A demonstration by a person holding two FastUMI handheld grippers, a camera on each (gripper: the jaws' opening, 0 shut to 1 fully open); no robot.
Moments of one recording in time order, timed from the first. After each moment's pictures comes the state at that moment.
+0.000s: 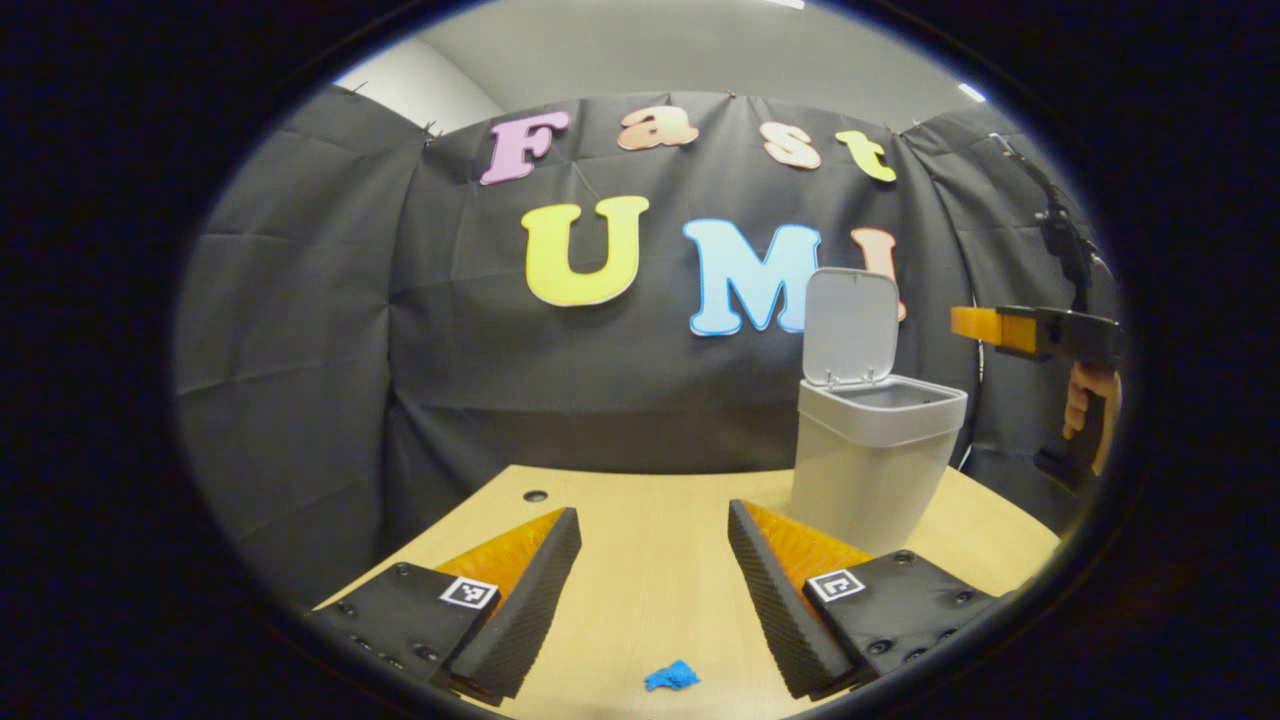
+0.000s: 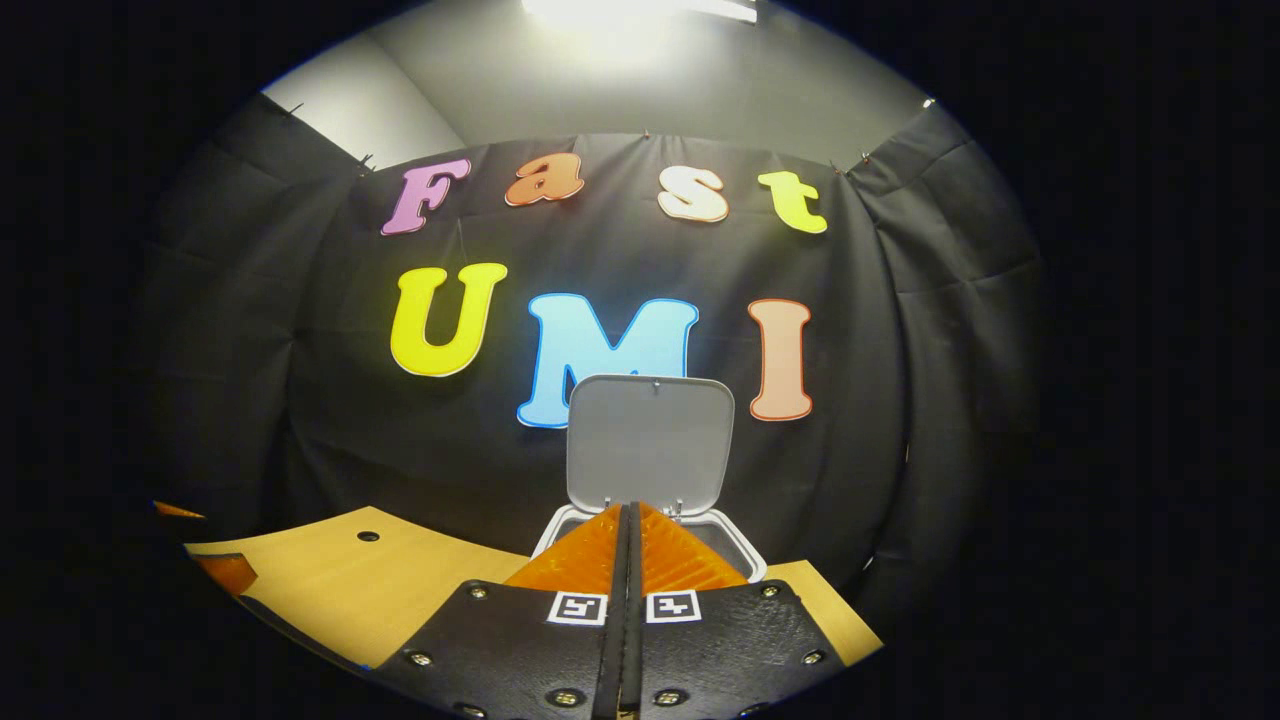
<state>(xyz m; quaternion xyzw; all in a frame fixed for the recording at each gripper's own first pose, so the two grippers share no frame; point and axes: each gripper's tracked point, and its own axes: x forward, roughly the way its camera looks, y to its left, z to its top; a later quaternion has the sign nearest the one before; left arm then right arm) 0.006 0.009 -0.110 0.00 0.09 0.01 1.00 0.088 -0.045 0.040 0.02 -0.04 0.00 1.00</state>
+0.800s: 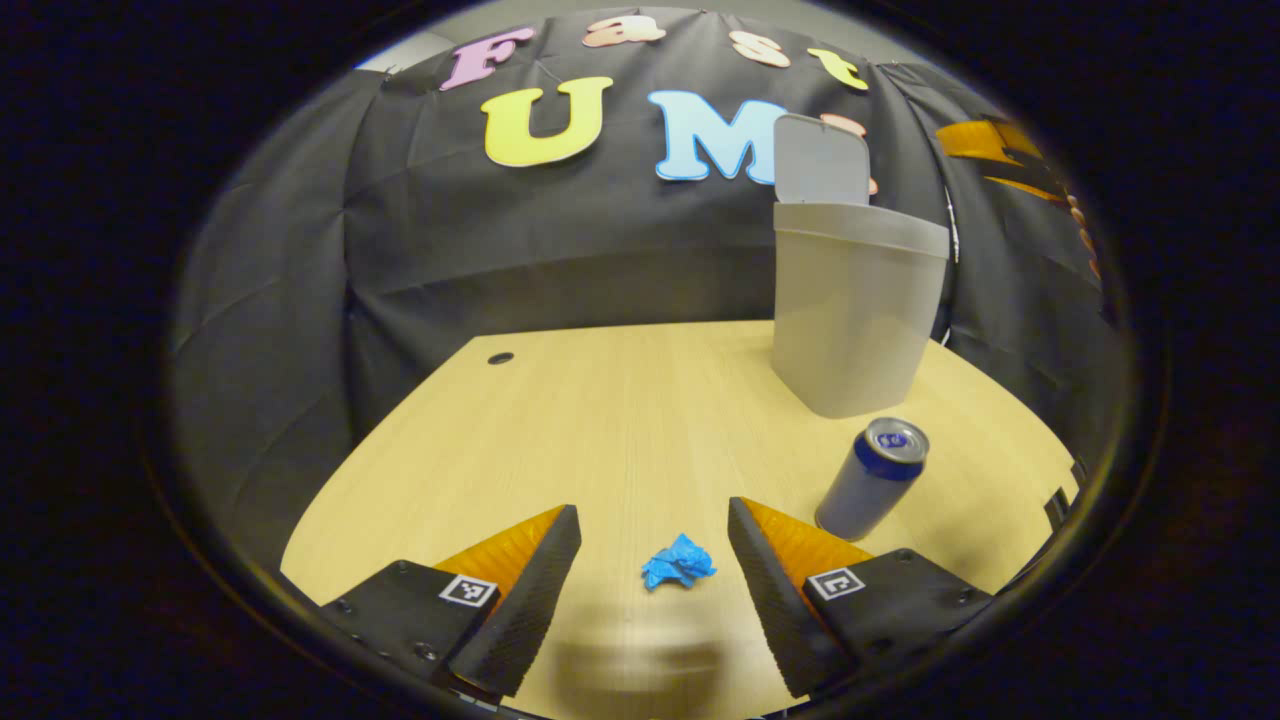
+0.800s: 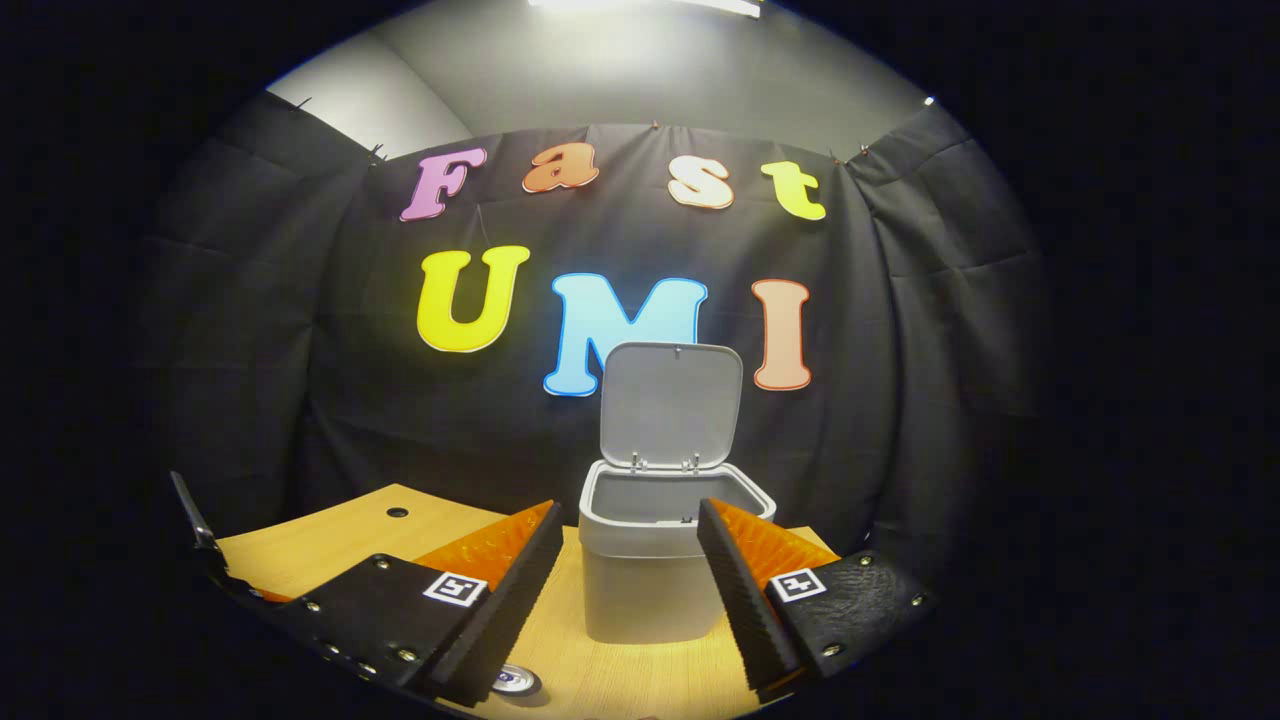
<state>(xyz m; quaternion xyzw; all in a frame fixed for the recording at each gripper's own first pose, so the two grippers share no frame) -0.038 0.007 -0.298 0.02 0.26 -0.04 0.96 0.025 -0.009 0.012 0.02 0.00 0.00 1.00</state>
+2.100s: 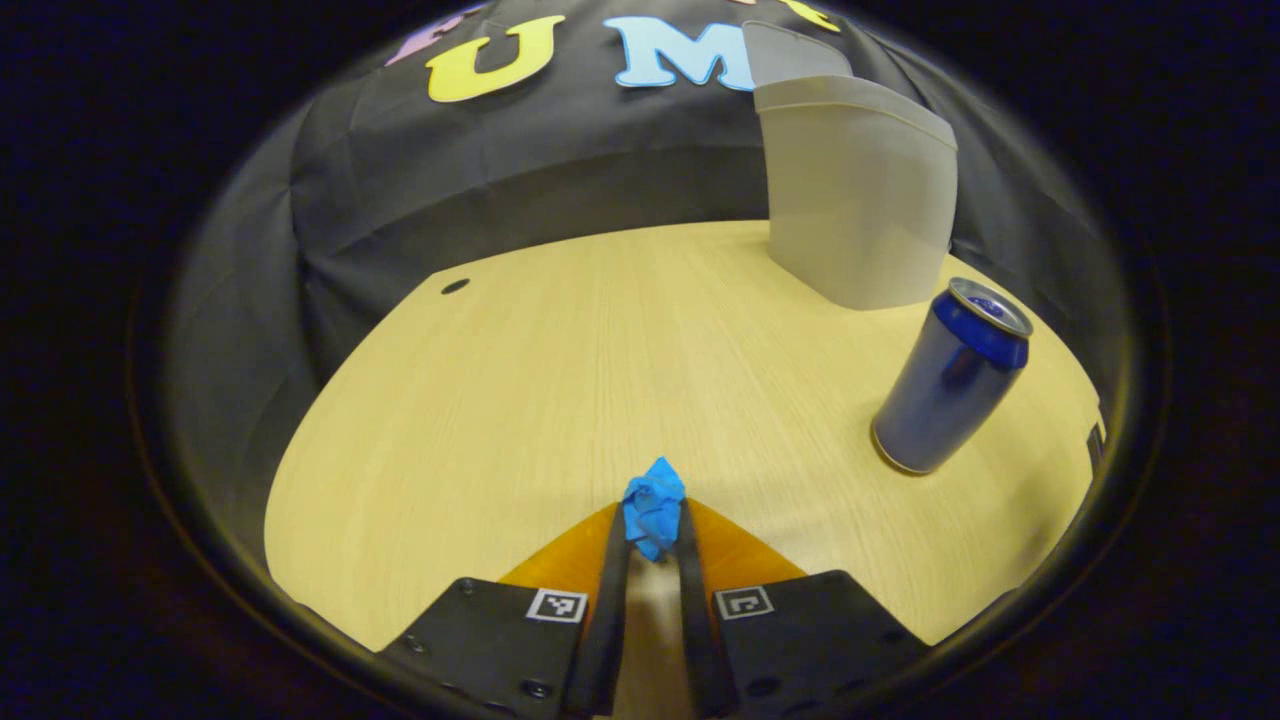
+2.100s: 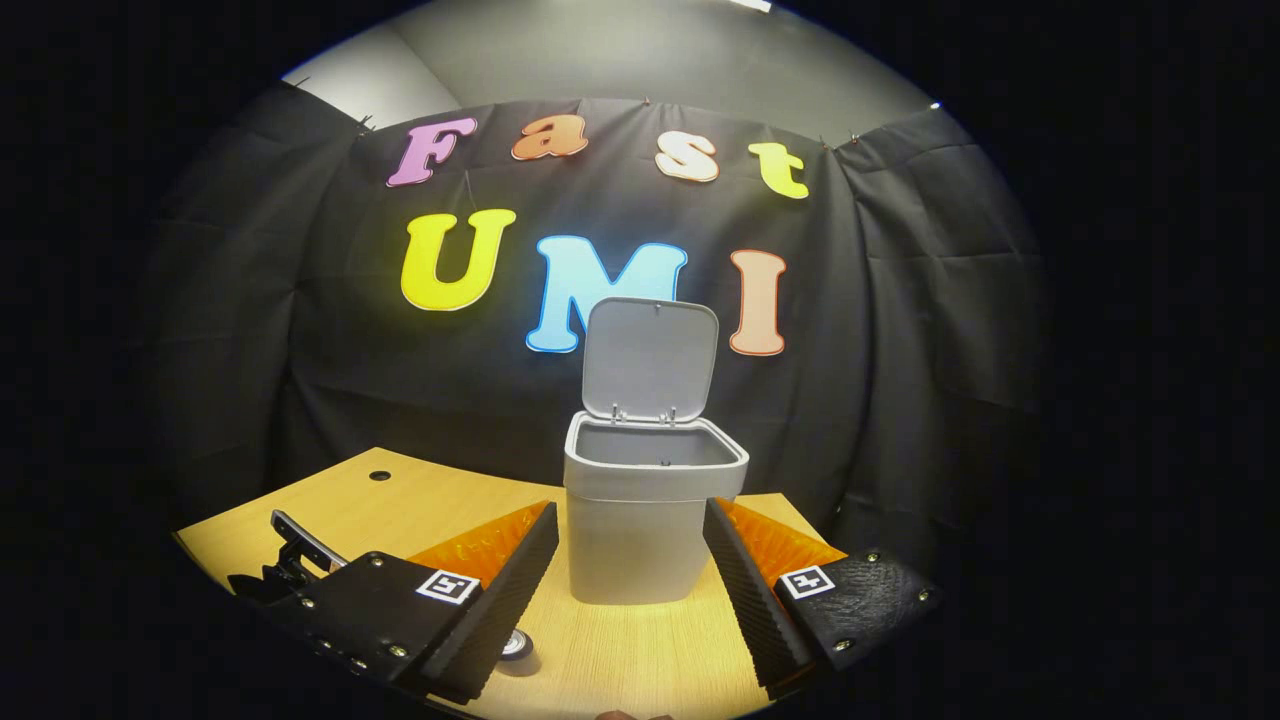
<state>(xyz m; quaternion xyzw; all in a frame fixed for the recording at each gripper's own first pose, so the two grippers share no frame) -0.005 0.004 -0.402 0.06 0.36 -0.06 0.93 -0.006 -0.013 -0.020 0.02 0.05 -0.03 1.00</state>
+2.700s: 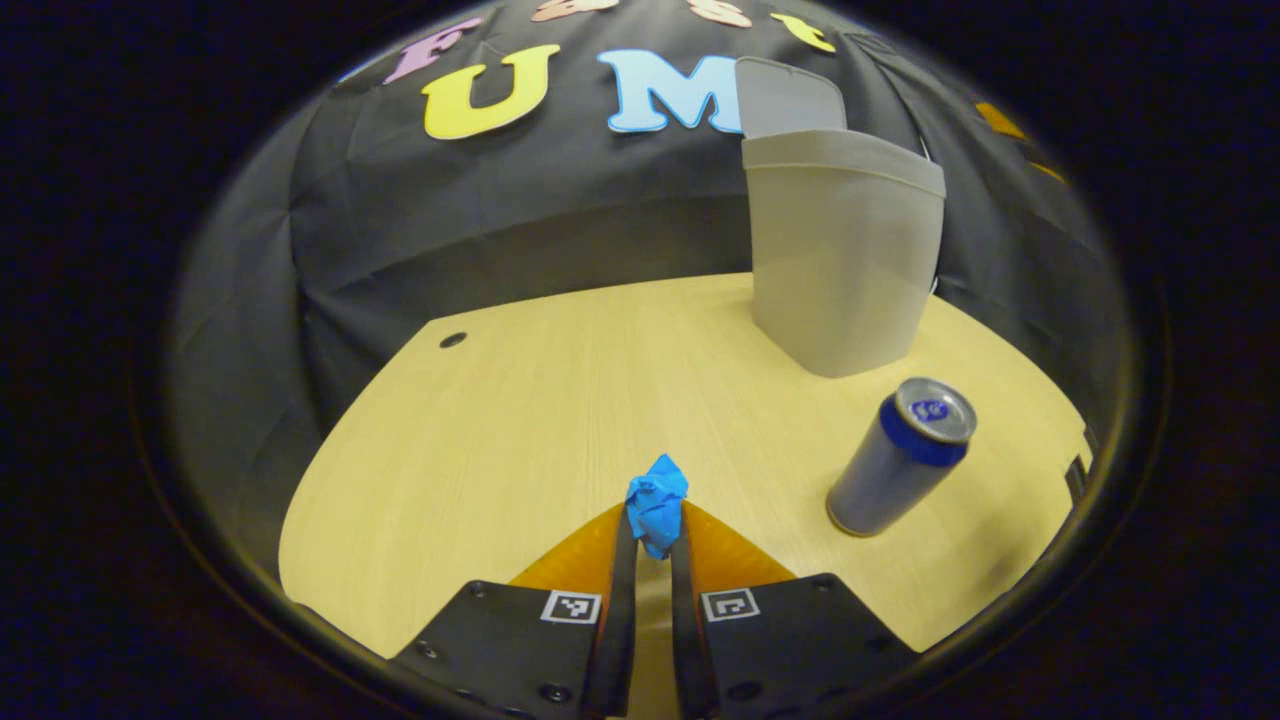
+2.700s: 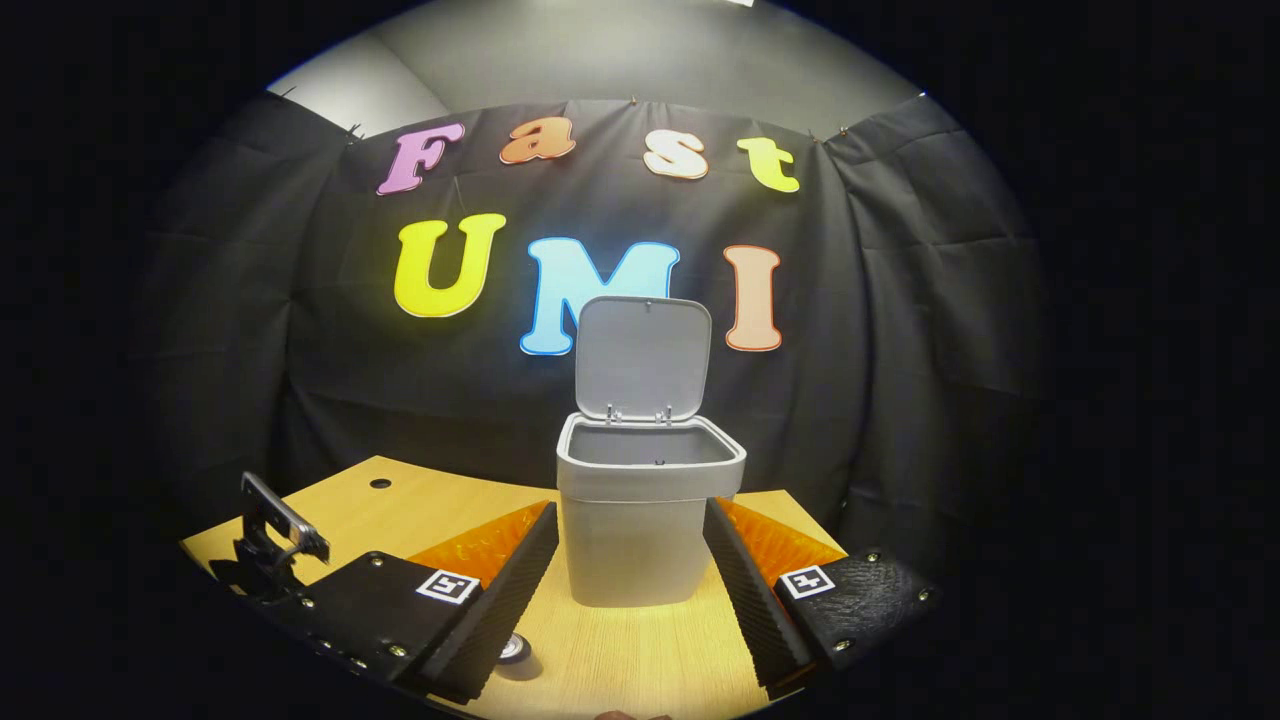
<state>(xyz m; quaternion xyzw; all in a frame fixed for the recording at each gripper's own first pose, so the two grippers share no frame) 0.019 -0.020 -0.323 0.05 0.29 -0.08 0.95 -0.002 -0.025 -0.025 0.03 0.05 -0.04 1.00</state>
